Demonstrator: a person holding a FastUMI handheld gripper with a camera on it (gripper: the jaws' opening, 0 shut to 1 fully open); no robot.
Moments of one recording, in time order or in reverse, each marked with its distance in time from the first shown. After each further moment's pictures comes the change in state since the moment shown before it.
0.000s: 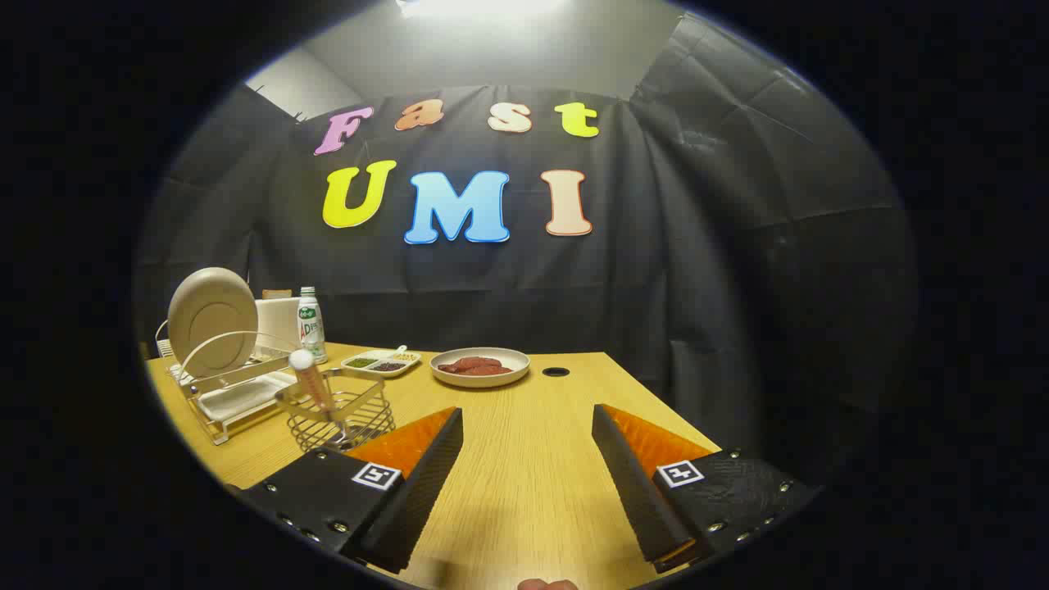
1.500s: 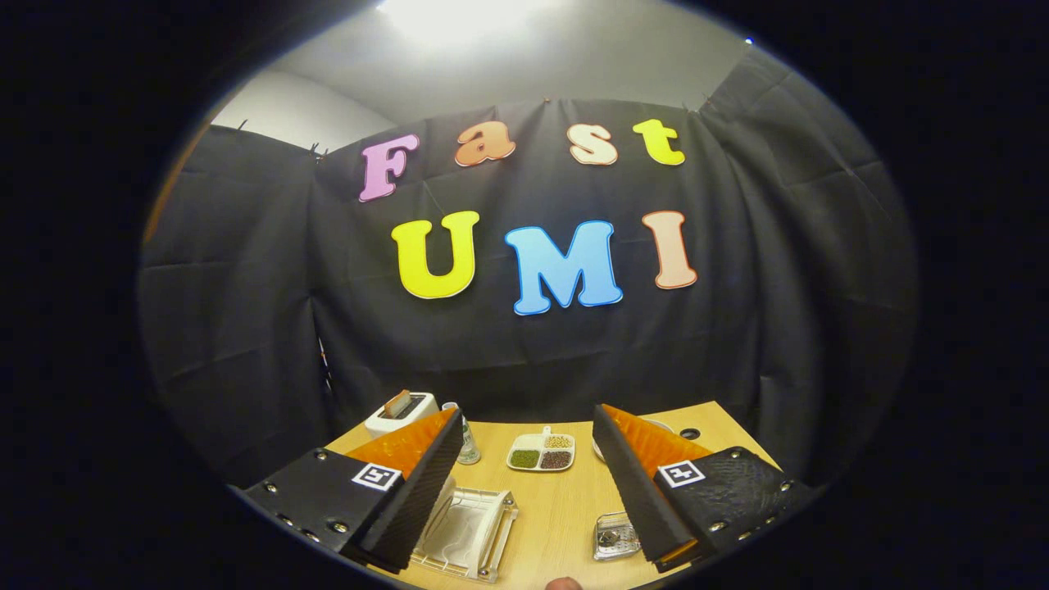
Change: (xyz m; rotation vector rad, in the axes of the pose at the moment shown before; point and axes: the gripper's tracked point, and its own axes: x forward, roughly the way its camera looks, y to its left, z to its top) arm -0.027 0.276 0.273 0.078 0.078 0.183
